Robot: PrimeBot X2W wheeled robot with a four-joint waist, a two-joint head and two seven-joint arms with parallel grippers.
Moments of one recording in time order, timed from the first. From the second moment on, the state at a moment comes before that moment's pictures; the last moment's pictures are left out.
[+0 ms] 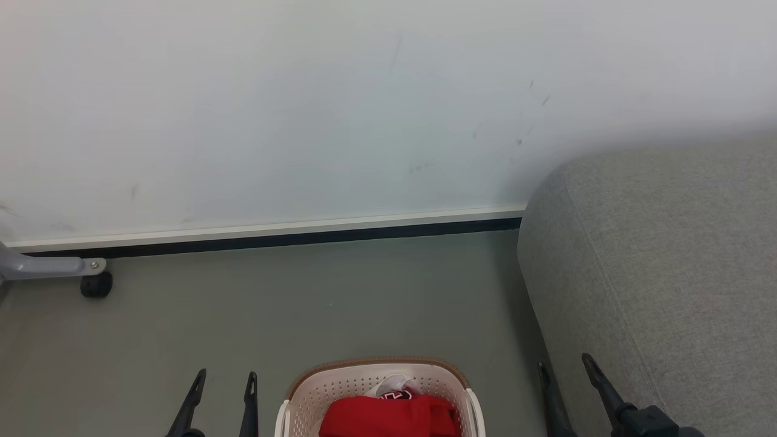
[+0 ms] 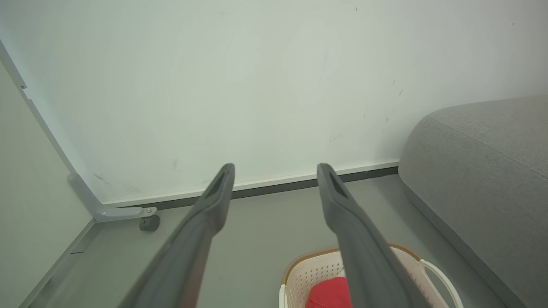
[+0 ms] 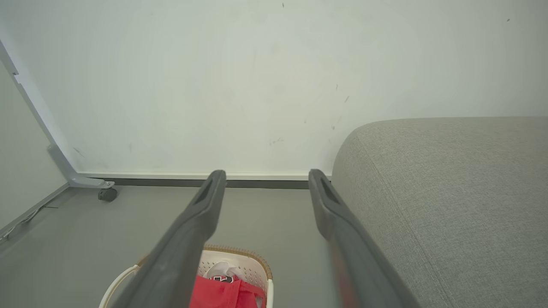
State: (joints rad) left arm 0.11 0.14 -0.18 0.14 -0.16 0.09 -0.25; right arm 0.03 -0.11 0.32 0.19 0.21 -0.10 -0.25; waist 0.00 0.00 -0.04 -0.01
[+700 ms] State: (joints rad) left arm 0.01 0.14 -0.24 0.18 -0.11 0.03 -0.25; right arm 0.00 -0.12 0.29 0.13 0.19 -0.10 -0.25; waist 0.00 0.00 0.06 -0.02
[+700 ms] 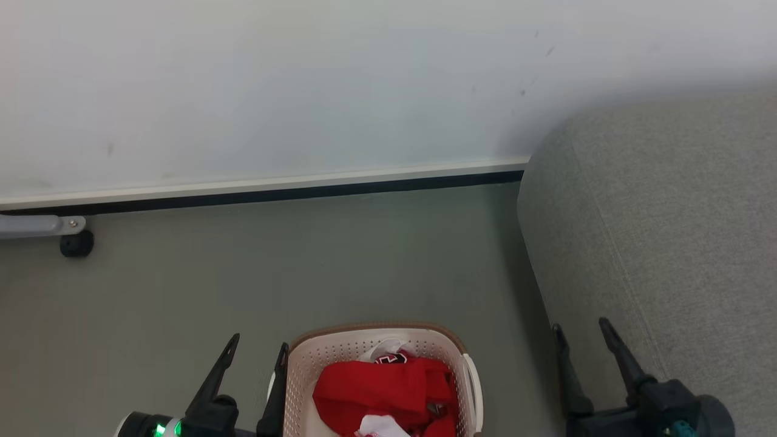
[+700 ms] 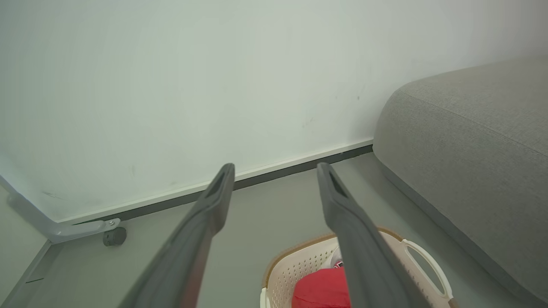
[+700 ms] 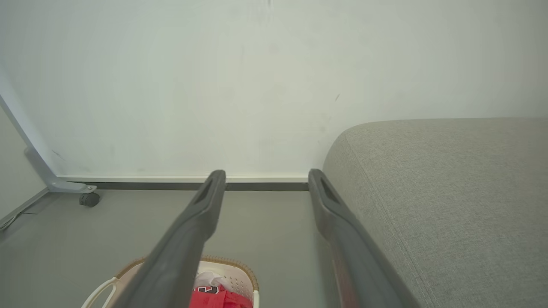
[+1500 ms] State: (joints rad) left arm -0.29 0.09 -0.41 0.49 0.00 -0.04 -0.21; right arm -0.21 -0.16 0.19 -0.01 0.17 -0.10 -0.26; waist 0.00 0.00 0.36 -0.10
